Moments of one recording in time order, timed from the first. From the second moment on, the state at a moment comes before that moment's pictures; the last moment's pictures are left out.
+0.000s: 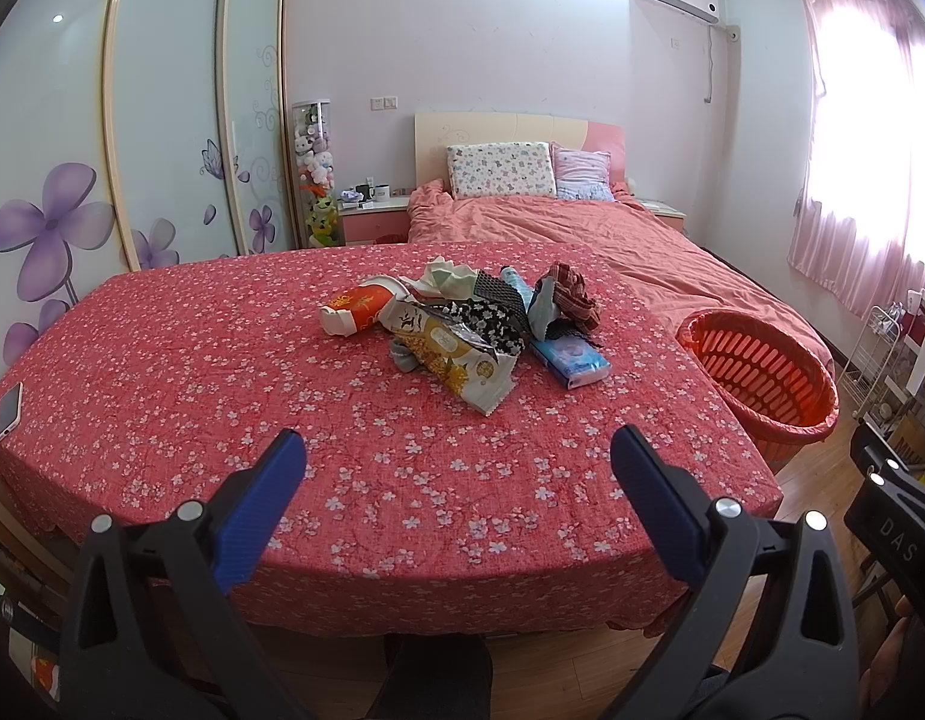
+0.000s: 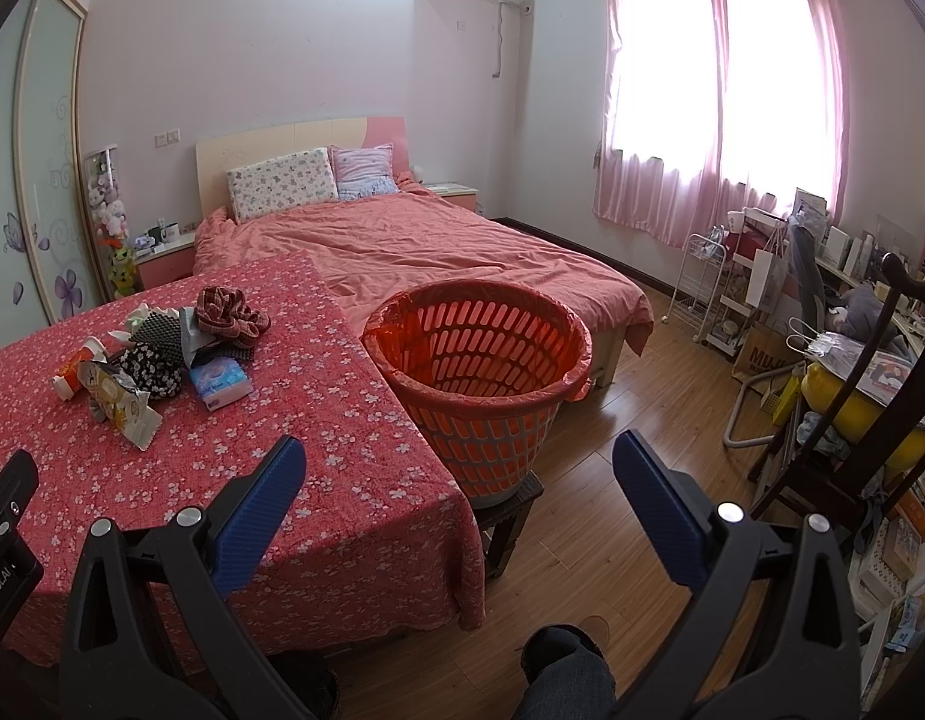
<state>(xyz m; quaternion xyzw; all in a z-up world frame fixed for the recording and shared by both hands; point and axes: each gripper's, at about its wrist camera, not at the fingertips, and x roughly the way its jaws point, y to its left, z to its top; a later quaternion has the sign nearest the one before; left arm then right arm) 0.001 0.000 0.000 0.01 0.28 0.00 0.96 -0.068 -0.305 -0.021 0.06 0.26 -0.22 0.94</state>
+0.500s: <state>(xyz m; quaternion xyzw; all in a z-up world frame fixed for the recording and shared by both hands) 0.002 0.000 0.001 0.01 0.28 0.00 0.96 -0.068 -0.304 -0.021 0.06 0.26 -0.22 0.94</state>
